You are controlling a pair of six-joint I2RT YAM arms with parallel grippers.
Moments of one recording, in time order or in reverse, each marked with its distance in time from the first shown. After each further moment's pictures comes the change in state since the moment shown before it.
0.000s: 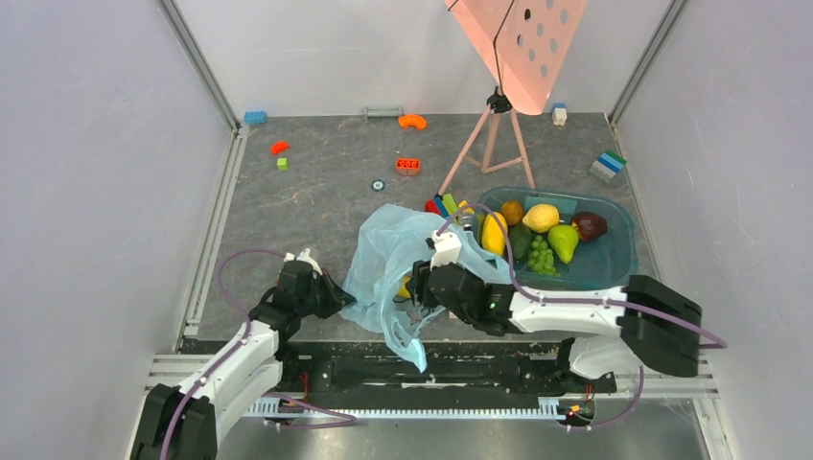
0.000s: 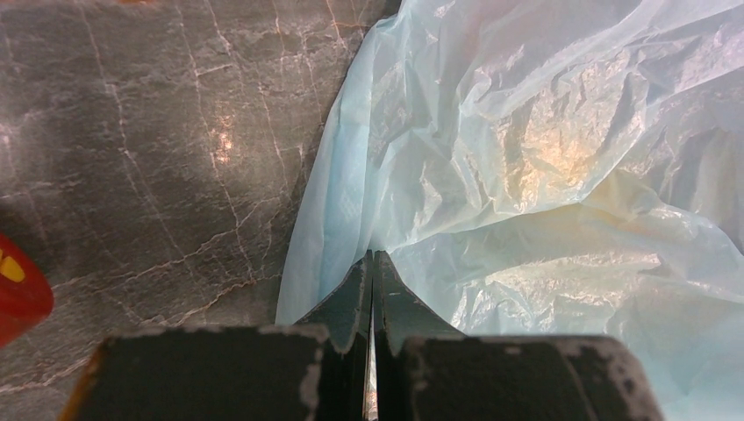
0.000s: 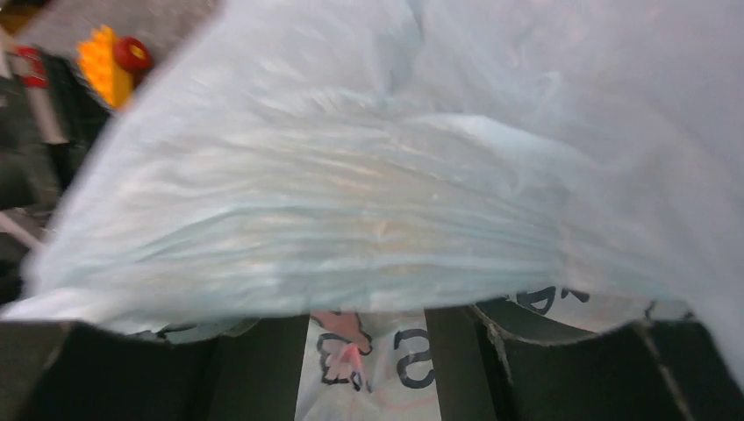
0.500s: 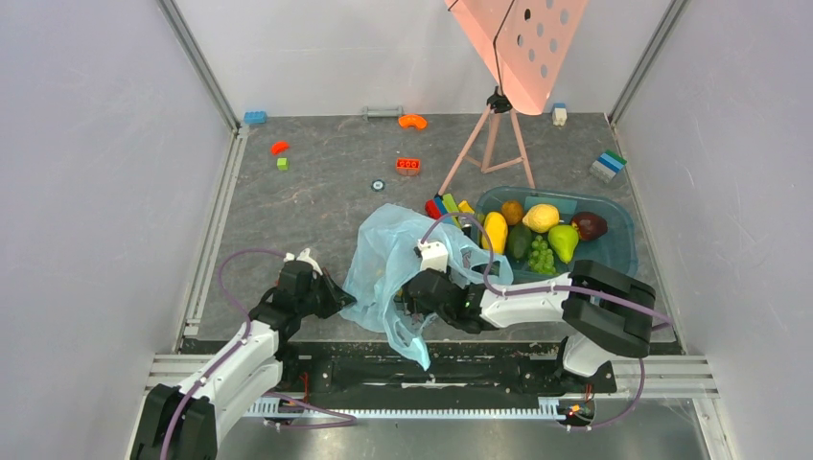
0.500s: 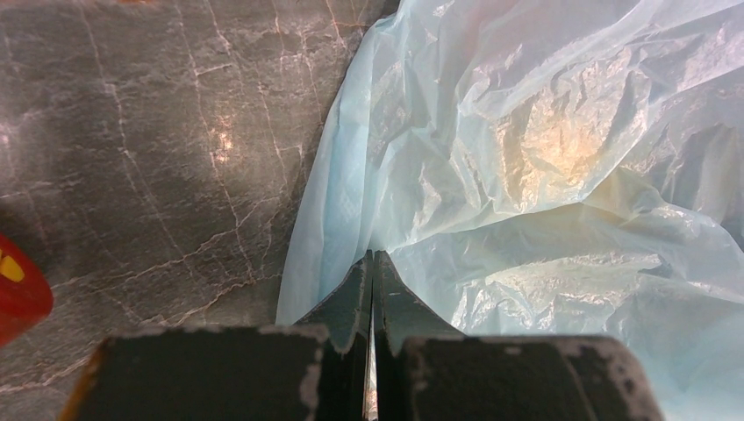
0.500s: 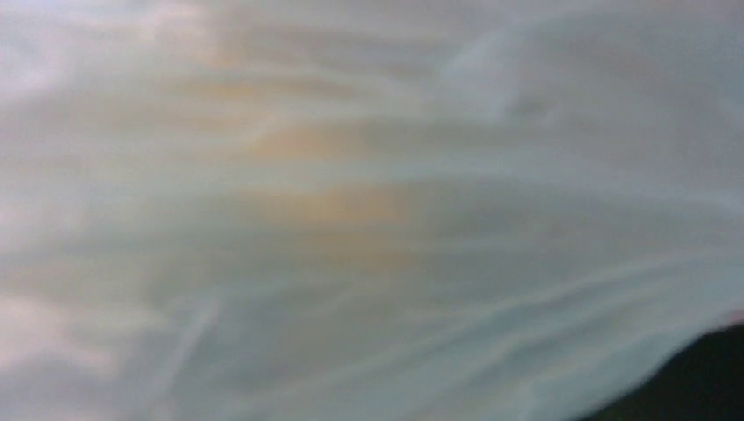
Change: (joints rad) left arm 0.000 0.000 0.000 0.000 0.001 0.000; right arm 0.000 0.211 0.053 -0.024 0.004 0.066
